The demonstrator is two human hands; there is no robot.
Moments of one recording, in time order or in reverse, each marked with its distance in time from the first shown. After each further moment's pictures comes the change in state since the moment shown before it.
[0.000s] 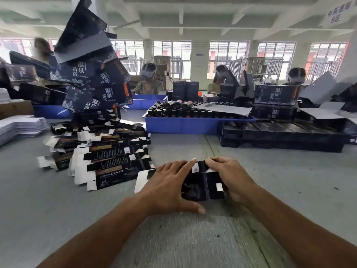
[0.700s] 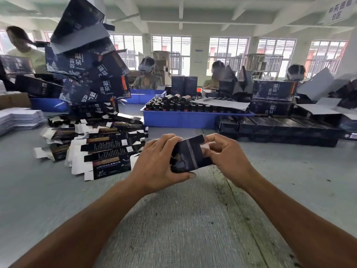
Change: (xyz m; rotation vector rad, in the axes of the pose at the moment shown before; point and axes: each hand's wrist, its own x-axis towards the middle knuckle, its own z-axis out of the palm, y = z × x) left_hand -0.002 -0.002 -0.020 0.057 0.445 0.052; right_hand -0.005 -0.014 -0.008 -0.199 -0.091 -0.442
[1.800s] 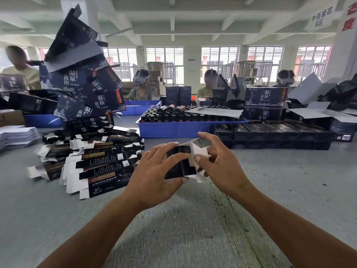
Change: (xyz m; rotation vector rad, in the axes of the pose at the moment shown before) left_hand 0.001 0.004 -0.012 0.005 0.049 0.120; right_hand -0.007 -0.015 0.006 -0.145 0.114 -0.108
